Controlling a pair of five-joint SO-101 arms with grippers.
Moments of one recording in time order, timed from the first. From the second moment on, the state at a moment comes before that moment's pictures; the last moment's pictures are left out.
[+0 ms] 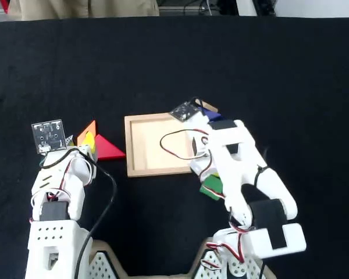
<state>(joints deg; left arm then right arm) -8.7 -73.5 89.3 23.5 5.8 -10.0 -2.7 42.0 60.8 28.8</state>
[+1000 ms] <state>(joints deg) -8.7 -73.5 89.3 23.5 5.8 -8.7 6.5 34.0 62.5 28.8</state>
